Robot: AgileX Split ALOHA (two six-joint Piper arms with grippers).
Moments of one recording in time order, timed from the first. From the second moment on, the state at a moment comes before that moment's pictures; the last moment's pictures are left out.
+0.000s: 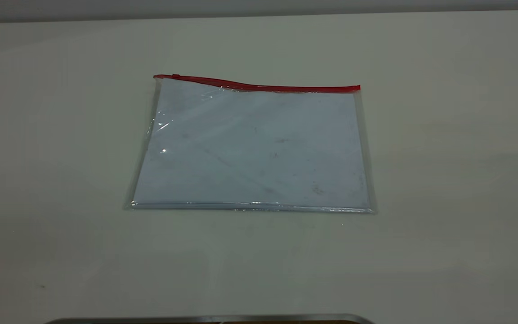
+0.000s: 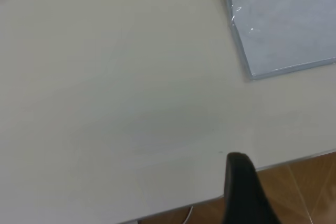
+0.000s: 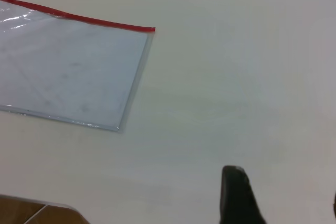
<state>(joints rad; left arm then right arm) 0.06 -0.02 -0.49 -0.18 1.15 0.29 0.00 -0.02 -0.47 0.15 1.13 -0.14</state>
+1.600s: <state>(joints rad) 0.06 -0.02 -0.49 -0.25 1.13 0.17 0.00 0.00 -0.47 0.22 1.12 -0.16</state>
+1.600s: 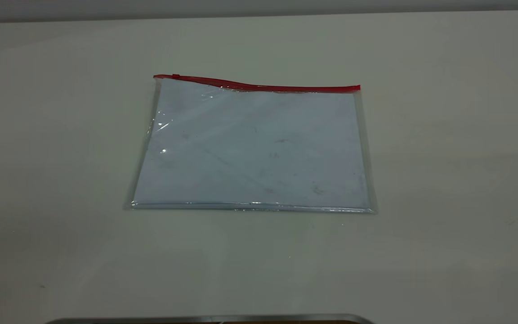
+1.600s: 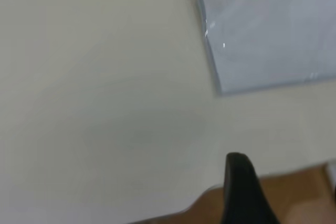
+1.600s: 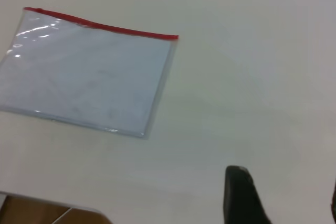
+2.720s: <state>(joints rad) 0.06 1.45 -0.80 -0.49 0.49 0.51 0.00 1.50 -0.68 1.54 0.54 -1.62</state>
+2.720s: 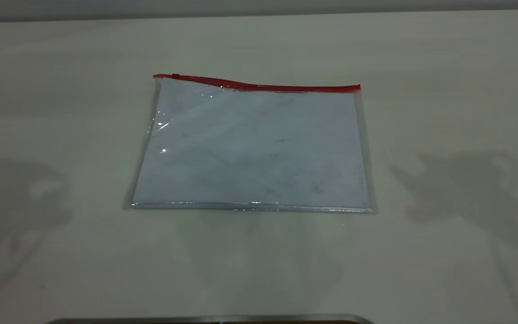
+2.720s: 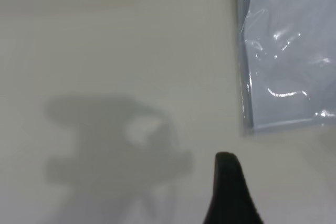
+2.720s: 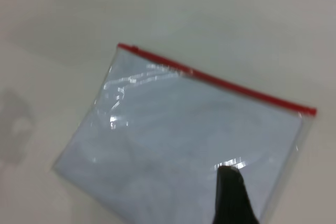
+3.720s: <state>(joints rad) 0.03 2.58 -1.62 -1.17 0.64 1.23 0.18 2.09 -1.13 1.64 0.60 -1.70</state>
